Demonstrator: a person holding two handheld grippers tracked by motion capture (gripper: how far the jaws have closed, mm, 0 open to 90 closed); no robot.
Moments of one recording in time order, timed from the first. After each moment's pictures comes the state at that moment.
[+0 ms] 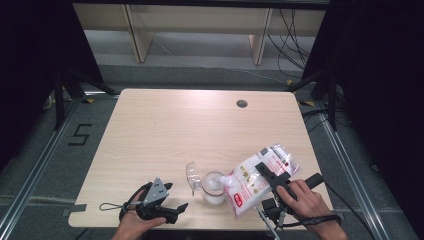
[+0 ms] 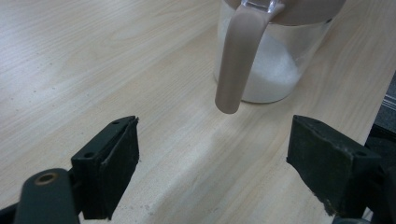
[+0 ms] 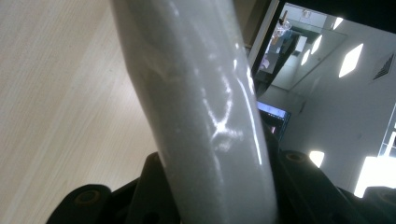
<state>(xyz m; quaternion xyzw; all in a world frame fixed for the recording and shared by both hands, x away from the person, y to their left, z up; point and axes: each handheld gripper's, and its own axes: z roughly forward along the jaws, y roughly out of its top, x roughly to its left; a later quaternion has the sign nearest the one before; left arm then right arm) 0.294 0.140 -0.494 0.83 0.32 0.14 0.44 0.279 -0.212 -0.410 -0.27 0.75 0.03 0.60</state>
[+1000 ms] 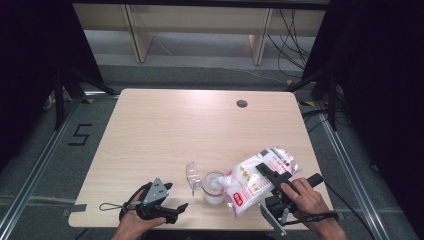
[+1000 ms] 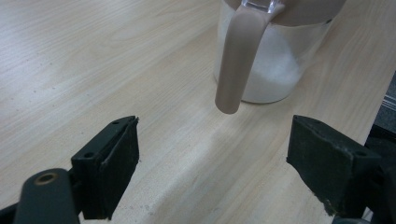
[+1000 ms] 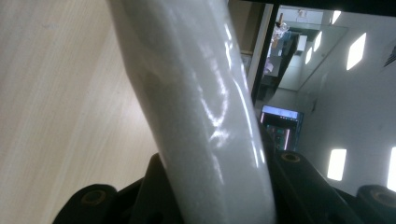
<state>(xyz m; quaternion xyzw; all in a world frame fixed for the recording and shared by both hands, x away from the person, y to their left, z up) 0.295 0.140 -0.495 0.82 0.32 0.14 0.45 0.285 -0.221 -0.414 -0.22 0.78 0.10 0.58</state>
